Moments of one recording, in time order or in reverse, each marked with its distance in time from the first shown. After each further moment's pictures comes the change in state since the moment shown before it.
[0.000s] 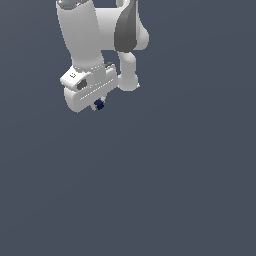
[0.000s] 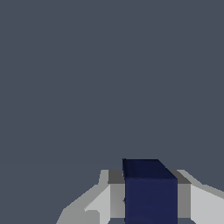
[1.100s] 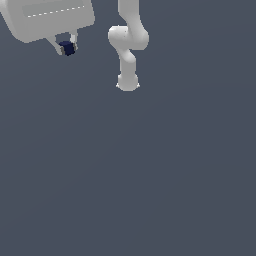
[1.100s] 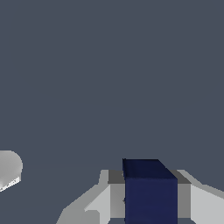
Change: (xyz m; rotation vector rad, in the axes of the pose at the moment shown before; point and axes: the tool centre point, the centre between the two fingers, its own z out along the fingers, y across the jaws) arm -0.052 0.022 -0.187 -0.001 -0.002 0.002
